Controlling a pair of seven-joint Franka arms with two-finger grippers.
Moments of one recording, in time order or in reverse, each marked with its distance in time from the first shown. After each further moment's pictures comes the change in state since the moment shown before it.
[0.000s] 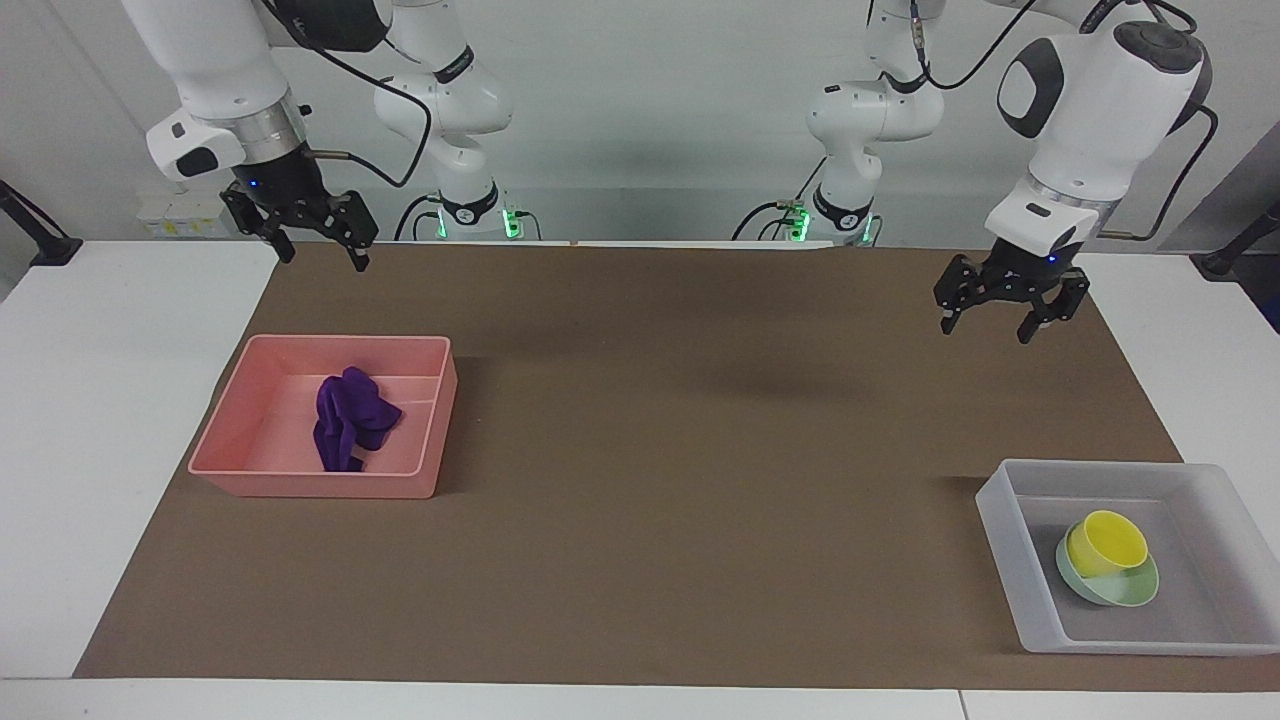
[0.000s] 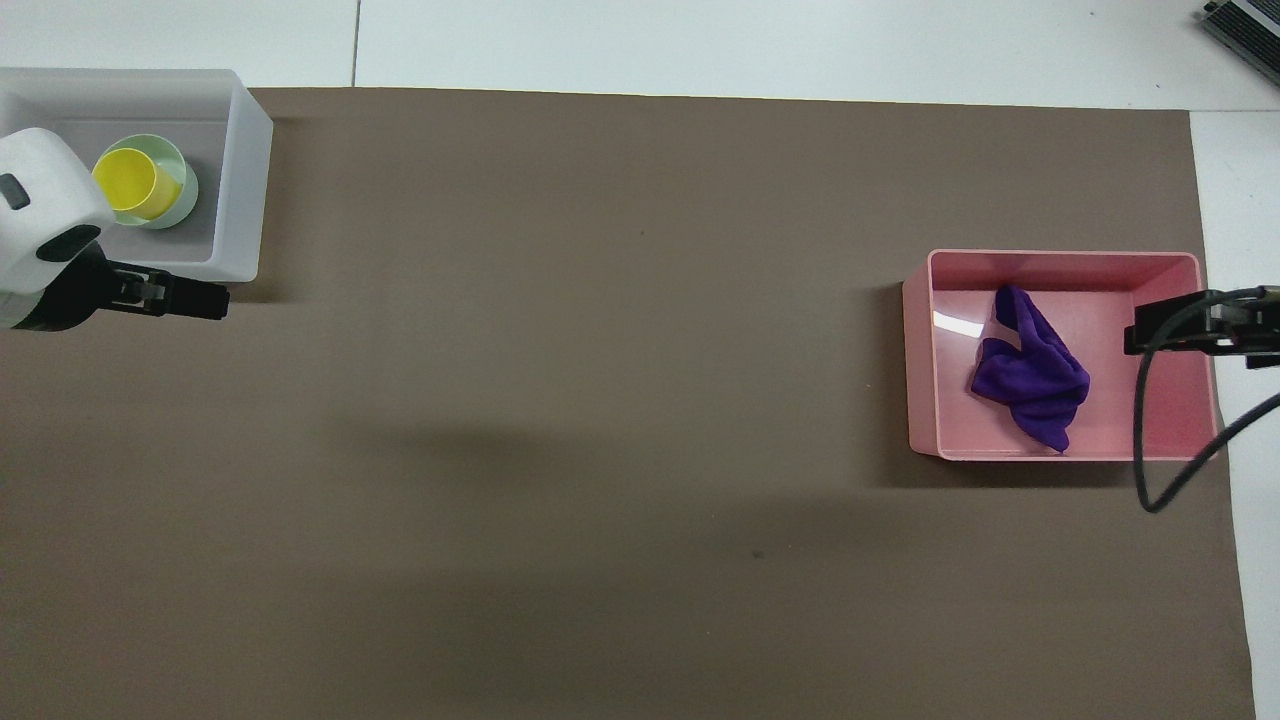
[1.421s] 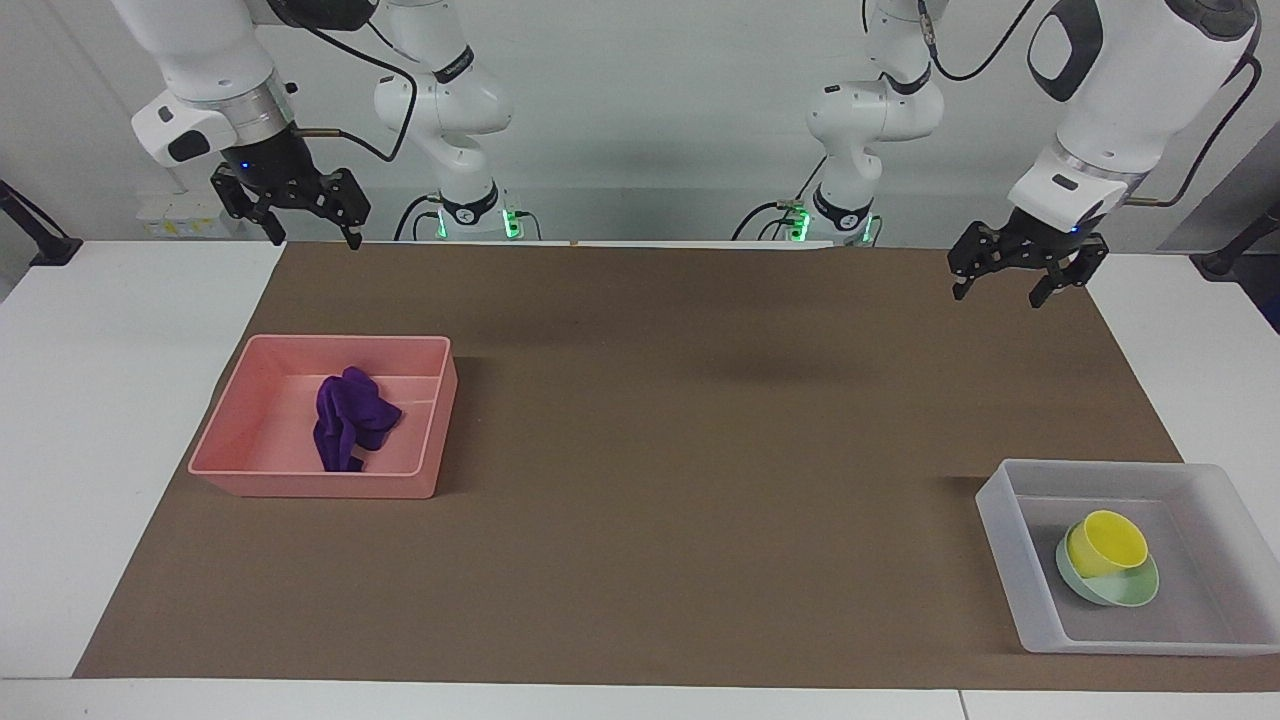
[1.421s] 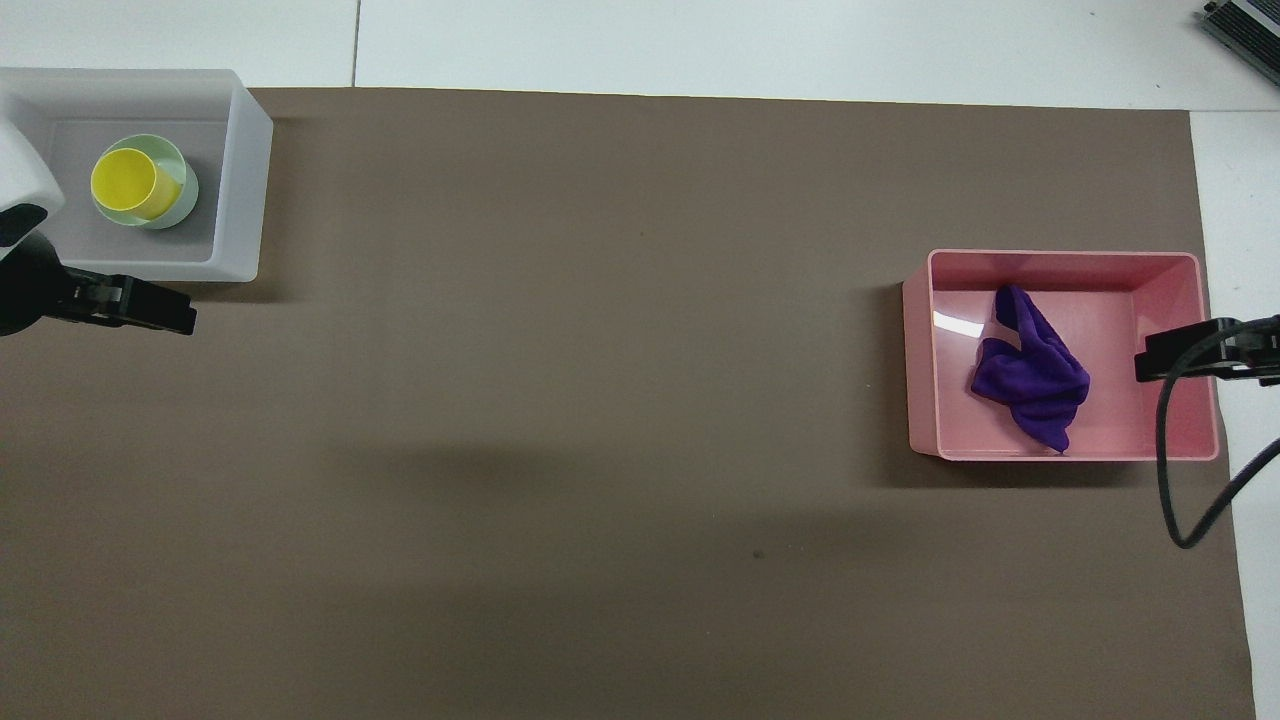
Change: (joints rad) left arm 0.003 0.037 0.012 0.128 0.003 -0.206 -0.032; right arm -0.004 -0.008 -0.002 -0.022 -0.003 -0.034 -0.077
